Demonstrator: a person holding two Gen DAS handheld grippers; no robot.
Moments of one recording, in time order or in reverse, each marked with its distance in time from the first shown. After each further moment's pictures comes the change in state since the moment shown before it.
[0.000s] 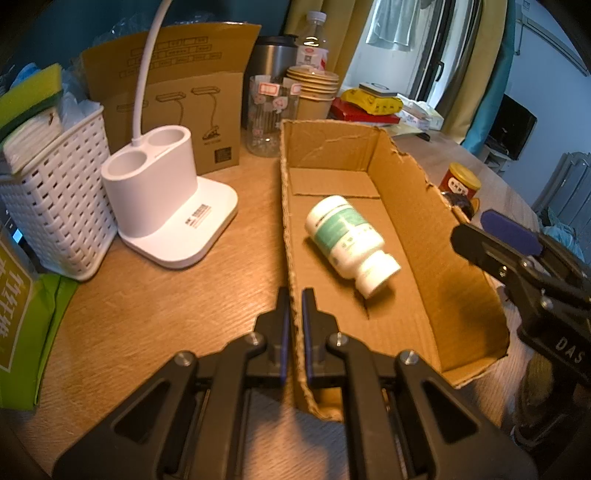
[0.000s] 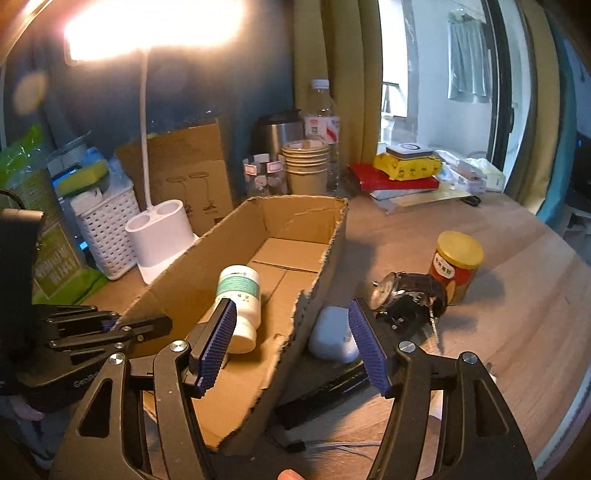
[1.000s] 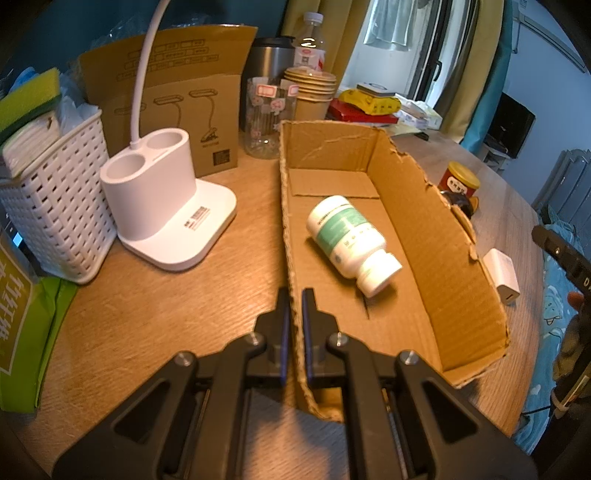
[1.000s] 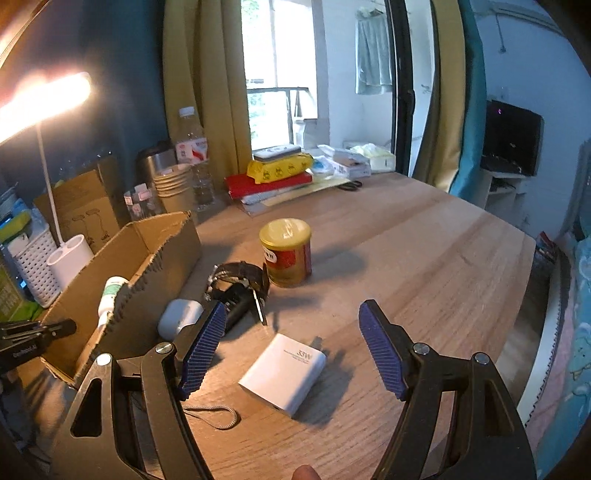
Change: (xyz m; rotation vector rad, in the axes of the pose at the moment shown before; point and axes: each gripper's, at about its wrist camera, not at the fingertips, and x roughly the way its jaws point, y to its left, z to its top) left arm -0.001 -0.001 -0.001 0.012 -0.007 0.004; right arm -0.057 -0.109 -0.031 0.177 -0.042 -0.271
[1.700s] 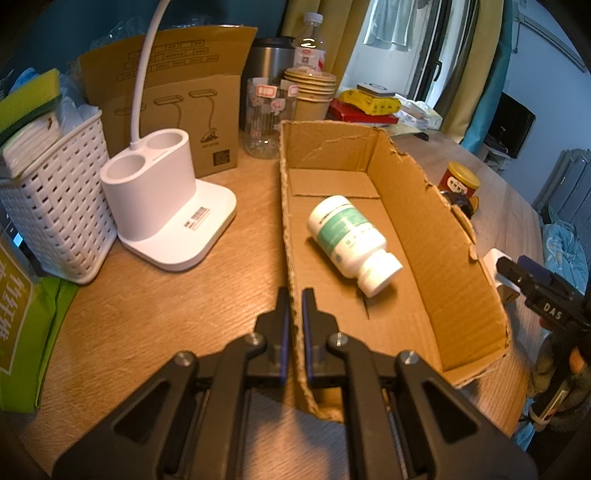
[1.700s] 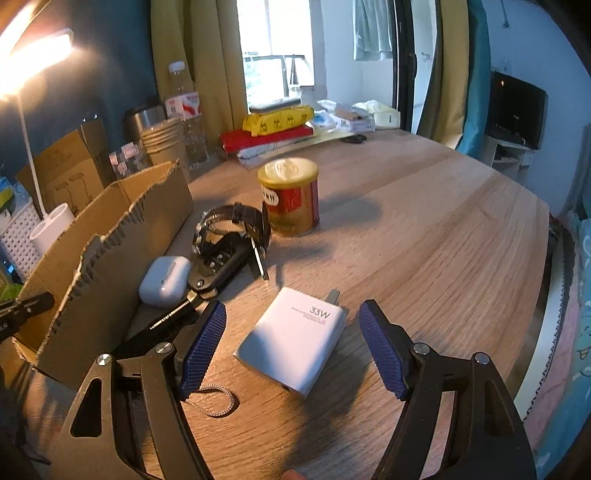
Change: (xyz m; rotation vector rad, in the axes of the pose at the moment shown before) left arm 0.000 0.000 0.000 0.000 0.000 0.000; right arm 0.040 0.007 -0.028 0.018 0.130 -0.009
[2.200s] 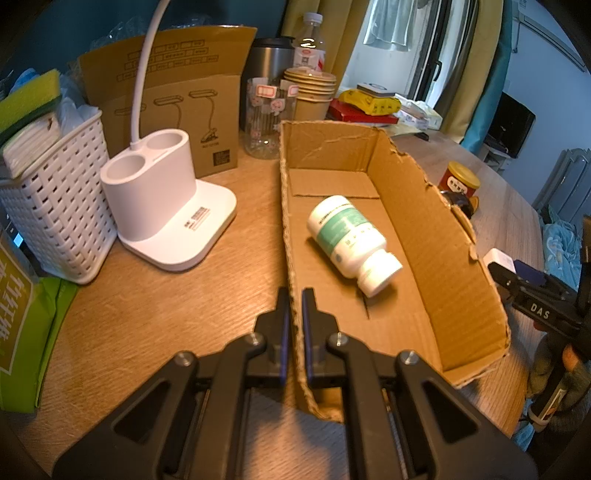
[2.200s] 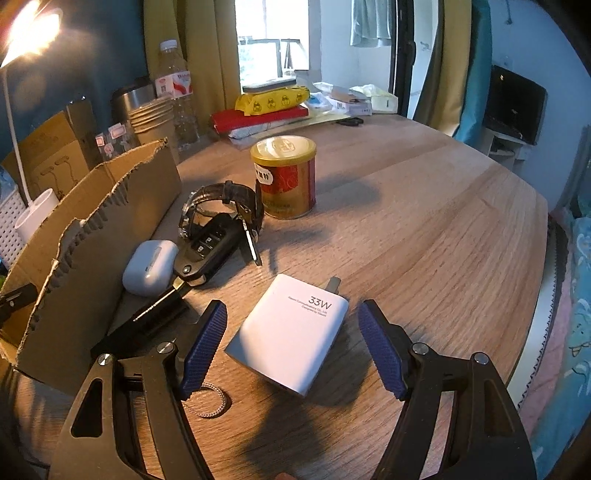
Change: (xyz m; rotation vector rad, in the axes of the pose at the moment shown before) left arm 0.000 -0.001 0.000 0.002 -0.001 0.001; right arm 0.015 0.002 0.000 -0.009 0.068 -0.045
